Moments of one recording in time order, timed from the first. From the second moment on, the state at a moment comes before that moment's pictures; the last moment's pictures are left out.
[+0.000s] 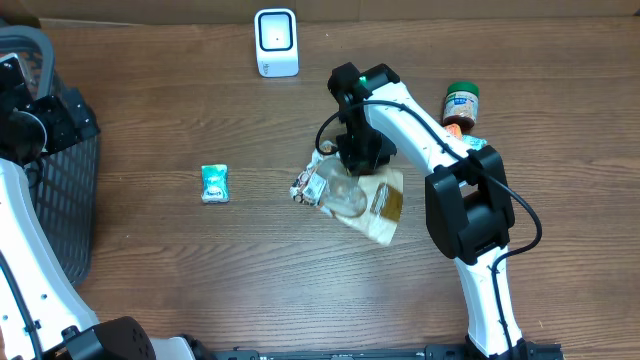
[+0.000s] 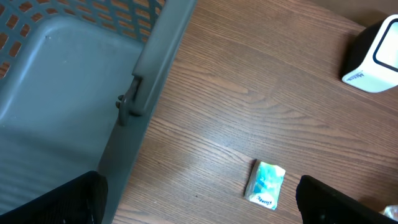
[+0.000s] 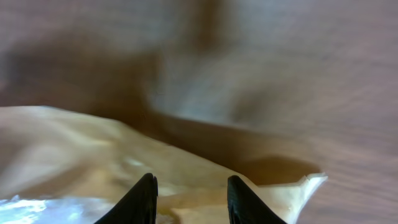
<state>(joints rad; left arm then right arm) 0.50 1.57 1.77 -1.18 0.17 0.00 0.48 2.32 1.96 -1.34 -0.07 0.22</state>
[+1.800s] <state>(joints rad) 0.50 1.57 1.77 -1.18 0.17 0.00 0.48 2.32 1.87 -1.01 -0.57 -0.28</state>
